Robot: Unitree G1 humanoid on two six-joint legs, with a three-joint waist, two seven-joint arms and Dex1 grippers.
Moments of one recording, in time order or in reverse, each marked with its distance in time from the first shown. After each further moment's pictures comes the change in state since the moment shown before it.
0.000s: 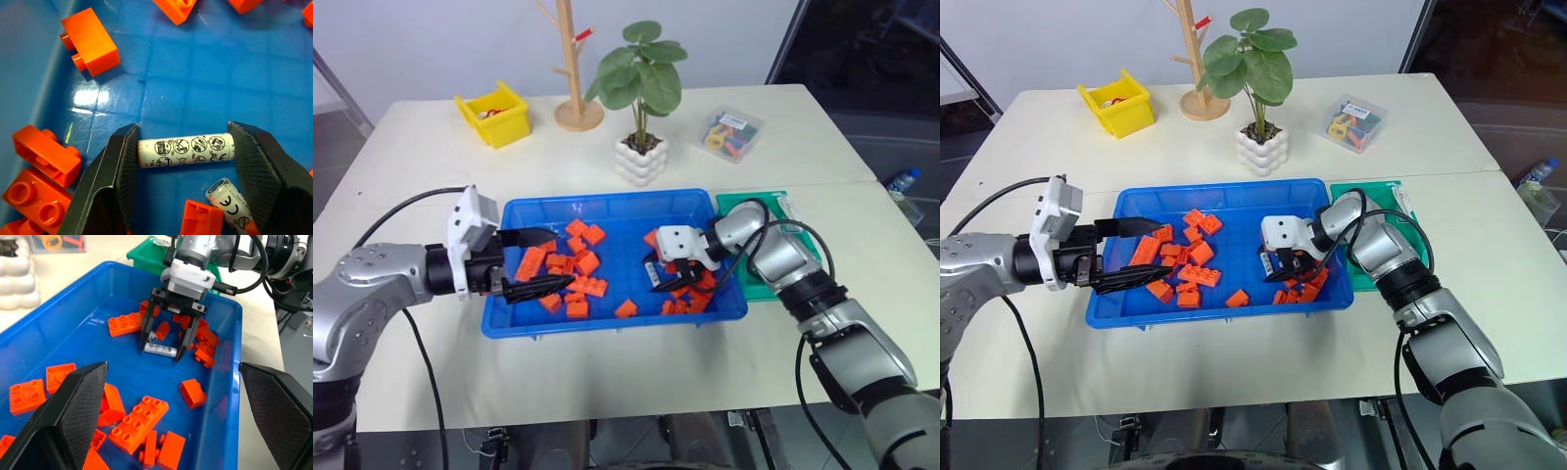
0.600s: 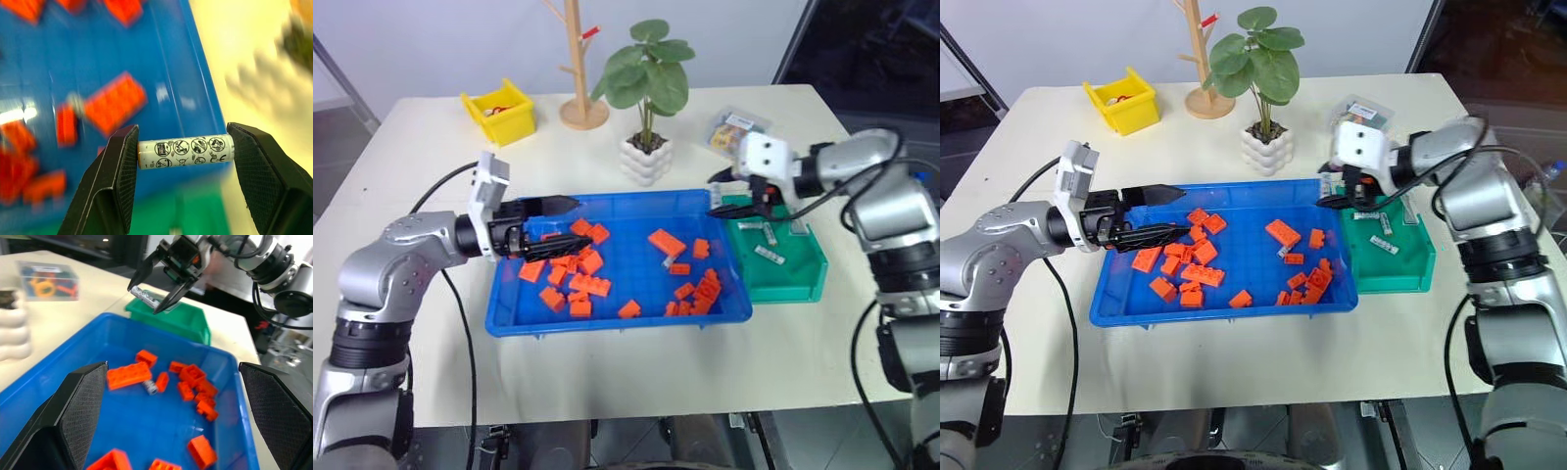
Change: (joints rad) left arm -0.305 -0.191 -0.152 0.331 0.046 -0.073 -0.120; right arm -0.019 -0.364 -0.292 -0.173 0.055 0.230 -0.064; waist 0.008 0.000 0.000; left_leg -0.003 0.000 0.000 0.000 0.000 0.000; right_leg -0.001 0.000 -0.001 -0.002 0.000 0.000
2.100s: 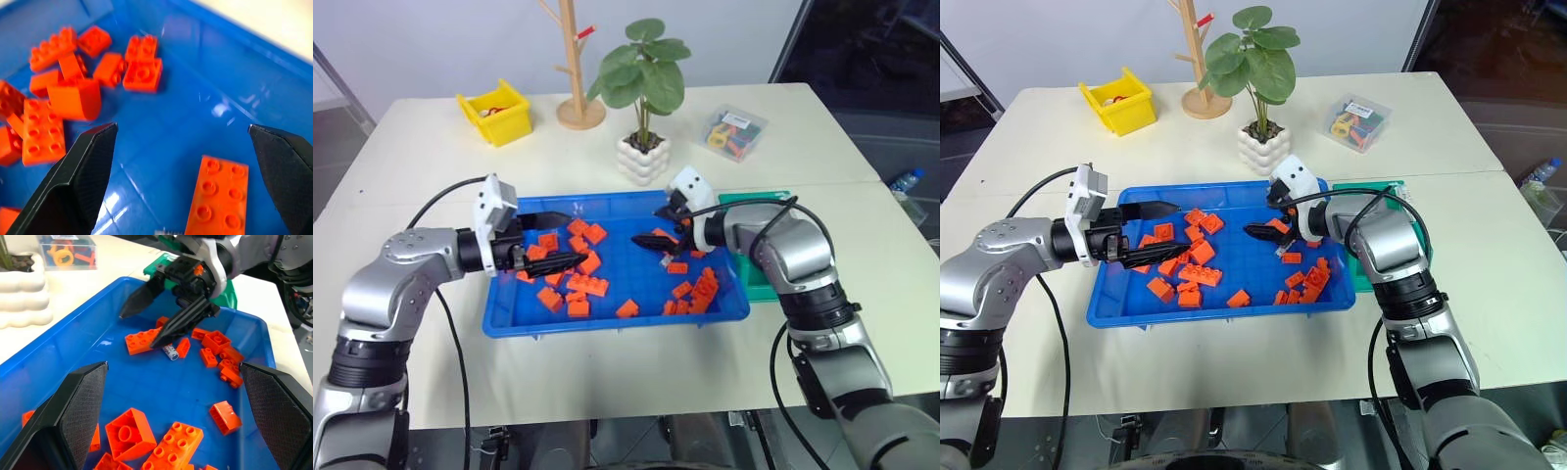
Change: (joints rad) left arm 0.146 0.030 0.034 -0.104 0.128 -0.043 0.048; right arm 0.083 0.453 0.042 -0.224 0.239 0.682 -0.517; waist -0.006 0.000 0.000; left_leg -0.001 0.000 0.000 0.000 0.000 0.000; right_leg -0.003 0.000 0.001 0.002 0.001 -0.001
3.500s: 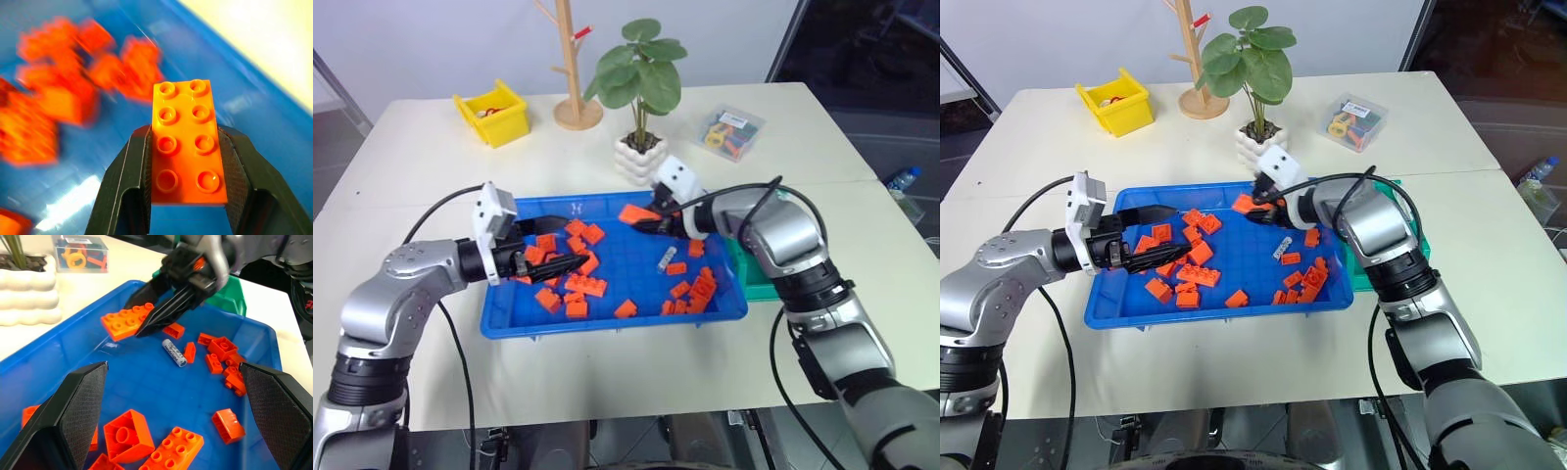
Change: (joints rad) left arm 0.061 -0.008 0.039 -0.058 -0.034 -0.003 0.085; right arm -0.126 0.066 0.092 0.021 0.004 -0.050 0.037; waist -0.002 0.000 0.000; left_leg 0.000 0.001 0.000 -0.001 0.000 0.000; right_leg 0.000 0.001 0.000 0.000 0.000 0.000
